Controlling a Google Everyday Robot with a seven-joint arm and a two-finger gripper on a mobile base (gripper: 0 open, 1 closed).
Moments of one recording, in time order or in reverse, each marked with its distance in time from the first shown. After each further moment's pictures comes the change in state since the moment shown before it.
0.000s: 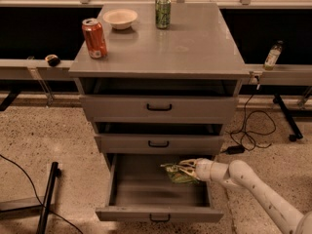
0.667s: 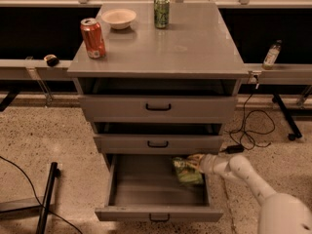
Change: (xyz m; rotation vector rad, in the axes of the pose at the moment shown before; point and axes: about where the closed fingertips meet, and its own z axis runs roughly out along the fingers) arm 0.096 -0.029 0.022 0.028 0.095 0.257
